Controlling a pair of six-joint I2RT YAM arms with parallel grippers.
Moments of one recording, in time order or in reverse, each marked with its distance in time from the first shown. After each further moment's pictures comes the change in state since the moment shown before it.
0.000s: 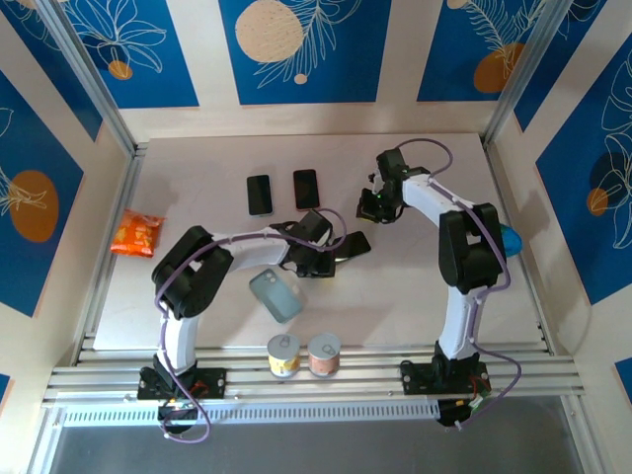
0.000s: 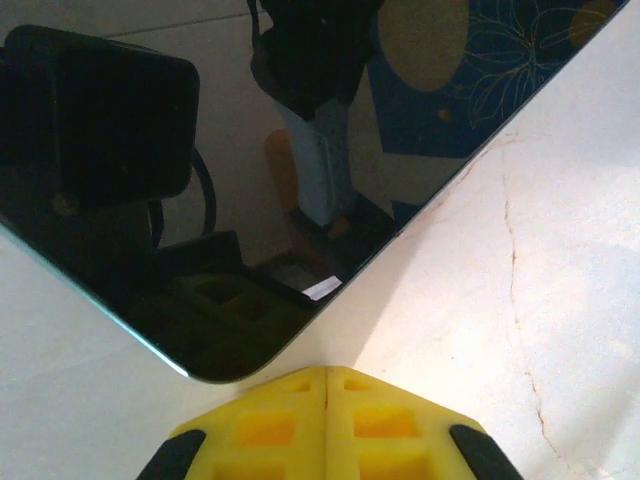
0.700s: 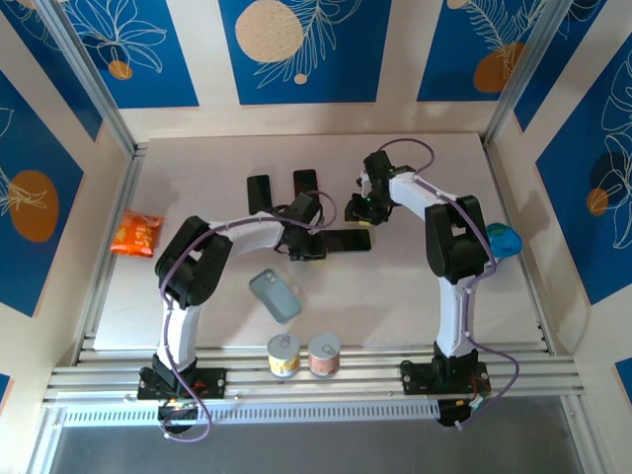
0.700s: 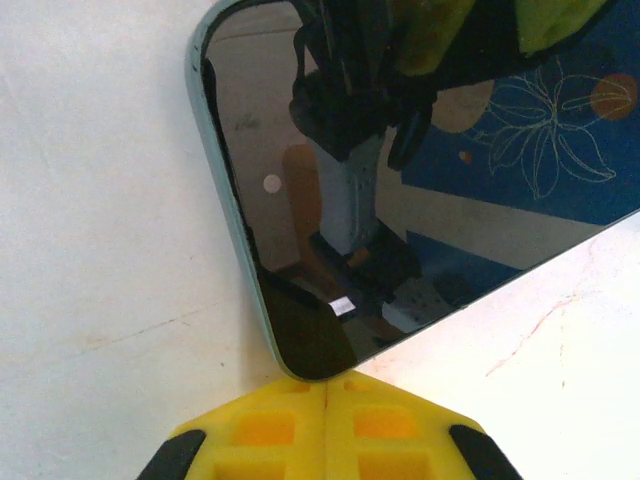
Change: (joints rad) left arm 0.109 0.071 0.123 -0.071 -0.014 0.050; right arm 0.043 0.103 0.071 -0.038 0.046 -0.107
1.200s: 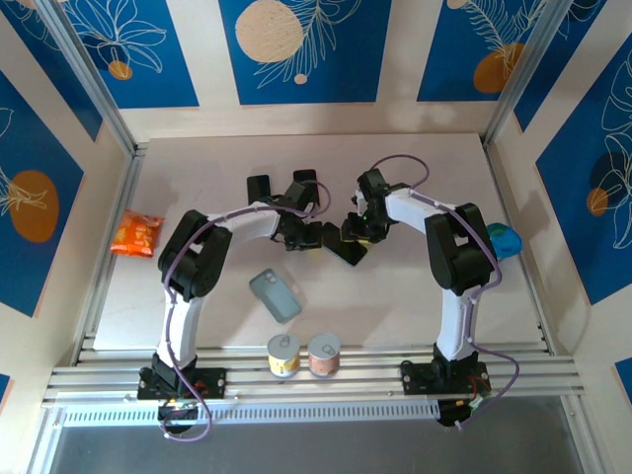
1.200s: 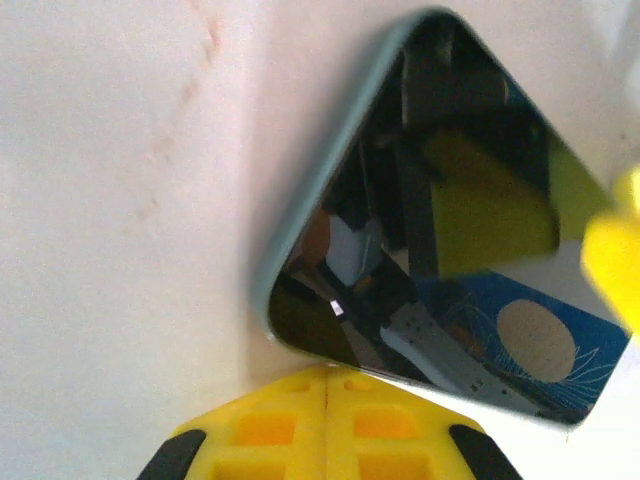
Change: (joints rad) left arm 0.074 0.063 0.096 -0.031 0.028 0.029; right arm 0.069 -0.123 -0.231 0.079 0.023 0.024
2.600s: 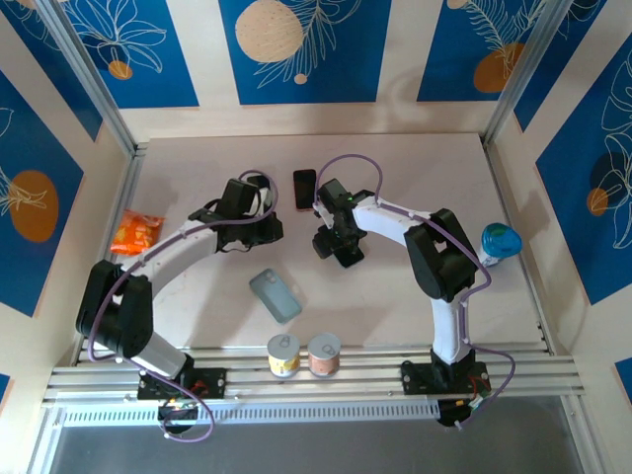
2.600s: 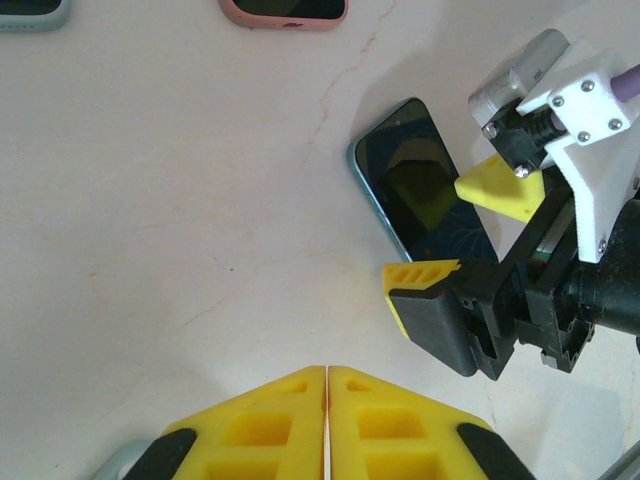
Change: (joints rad) left arm 0.142 -0.581 -0.407 0.071 -0.009 0.016; right arm 0.217 0.031 0.094 -0.049 0.294 -0.330
